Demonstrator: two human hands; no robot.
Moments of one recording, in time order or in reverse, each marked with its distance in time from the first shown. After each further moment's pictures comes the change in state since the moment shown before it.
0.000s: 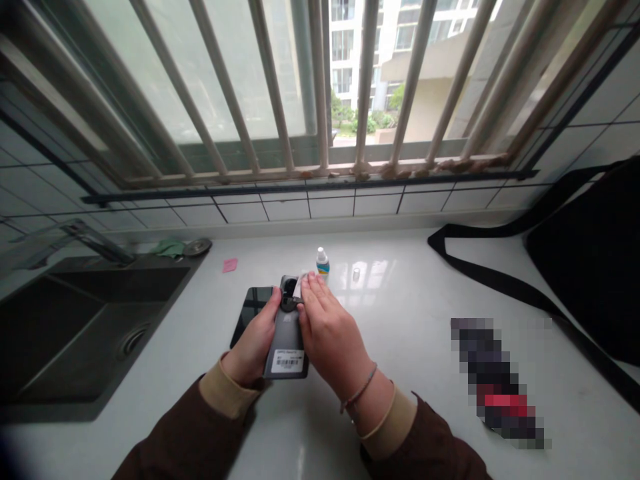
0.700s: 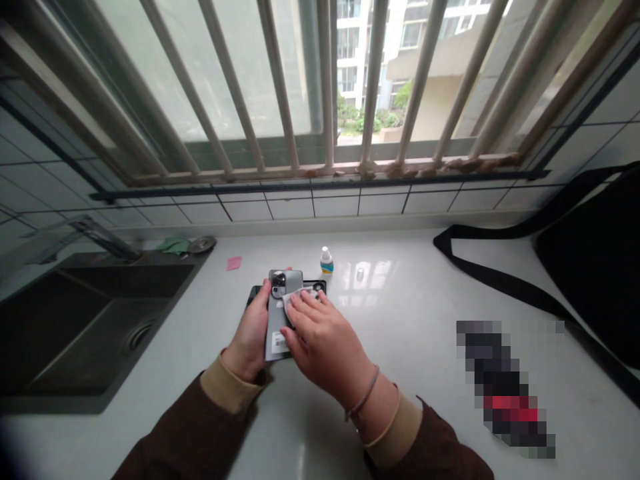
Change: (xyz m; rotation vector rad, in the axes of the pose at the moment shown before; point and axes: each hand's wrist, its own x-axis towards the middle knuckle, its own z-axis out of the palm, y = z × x) left_hand 0.004 0.013 0.006 -0.009 0.211 0.180; right_hand -0.004 -0.011 -0.002 0.105 -0.163 -0.120
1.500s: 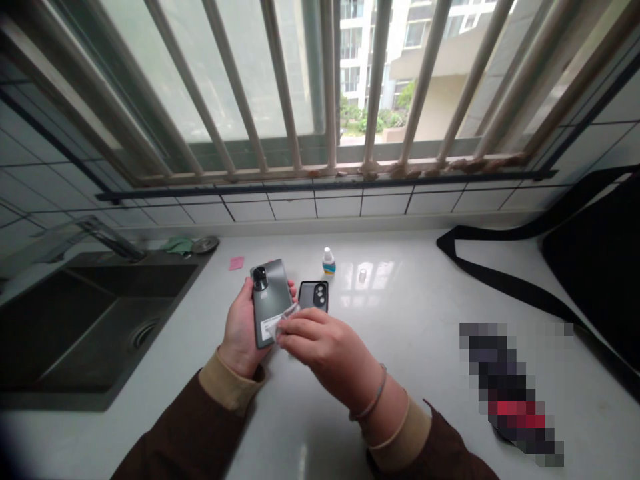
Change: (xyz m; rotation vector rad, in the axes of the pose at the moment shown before) left_hand -0.001 0.020 -0.004 -0.059 0.064 0.061; right_hand 0.004 0.005 -0.018 0.174 0.088 -0.293
